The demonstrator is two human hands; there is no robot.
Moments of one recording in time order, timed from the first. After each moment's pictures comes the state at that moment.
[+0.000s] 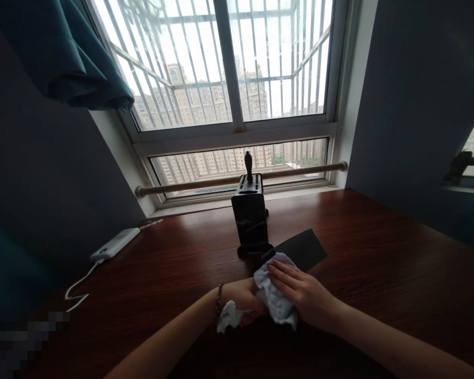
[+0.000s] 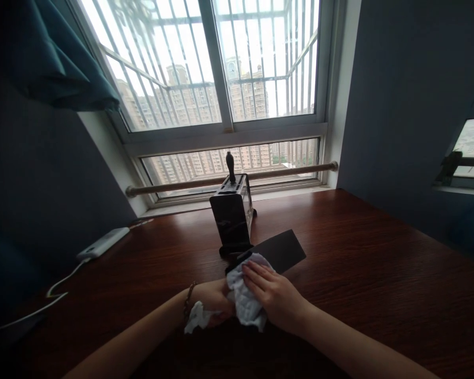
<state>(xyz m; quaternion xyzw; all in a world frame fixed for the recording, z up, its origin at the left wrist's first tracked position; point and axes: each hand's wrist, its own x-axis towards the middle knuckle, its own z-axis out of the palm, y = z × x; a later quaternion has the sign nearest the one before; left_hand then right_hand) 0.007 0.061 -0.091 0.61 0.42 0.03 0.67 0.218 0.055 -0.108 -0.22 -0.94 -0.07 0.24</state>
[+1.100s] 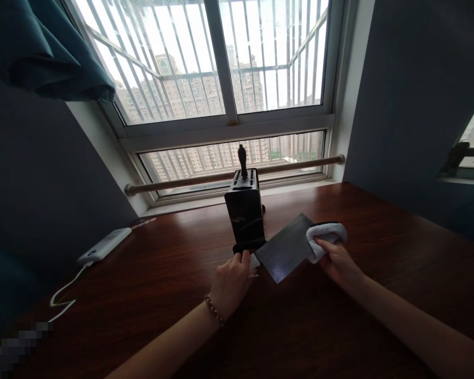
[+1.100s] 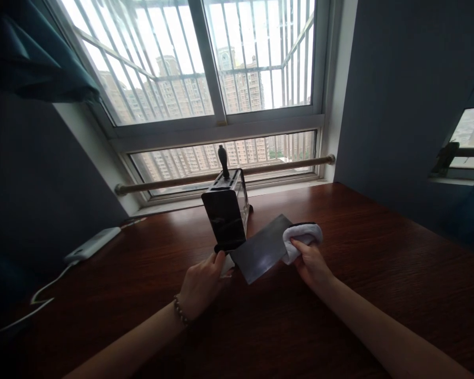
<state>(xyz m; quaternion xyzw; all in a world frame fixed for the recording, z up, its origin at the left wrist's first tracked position) 0.014 0.055 -0.081 0.76 0.64 0.05 -0.04 0.264 0.112 -0.113 -0.33 -0.28 0.62 0.65</state>
